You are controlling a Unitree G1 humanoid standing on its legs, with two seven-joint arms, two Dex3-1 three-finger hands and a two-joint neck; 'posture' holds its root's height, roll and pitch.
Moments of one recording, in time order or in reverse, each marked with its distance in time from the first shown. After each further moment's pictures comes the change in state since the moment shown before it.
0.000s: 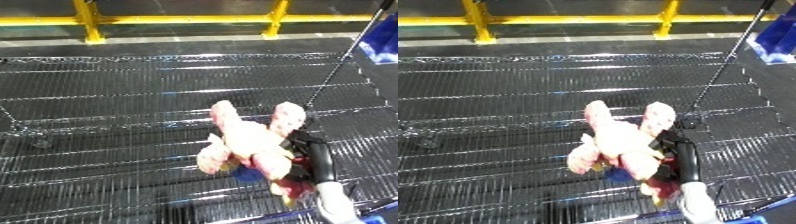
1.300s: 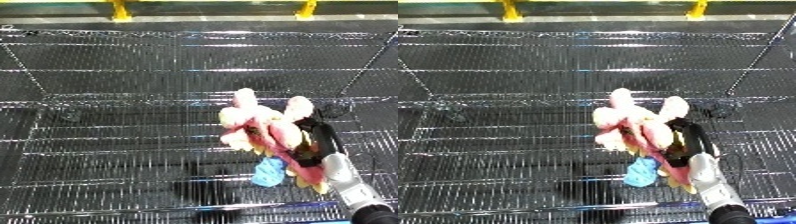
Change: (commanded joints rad) left arm 0.099 0.059 -0.095 -0.097 -0.038 -0.008 -0.028; right arm -0.605 -0.162 0.553 0.714 -0.098 0.172 0.216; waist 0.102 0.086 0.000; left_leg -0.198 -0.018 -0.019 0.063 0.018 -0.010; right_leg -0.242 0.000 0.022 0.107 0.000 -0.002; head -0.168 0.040
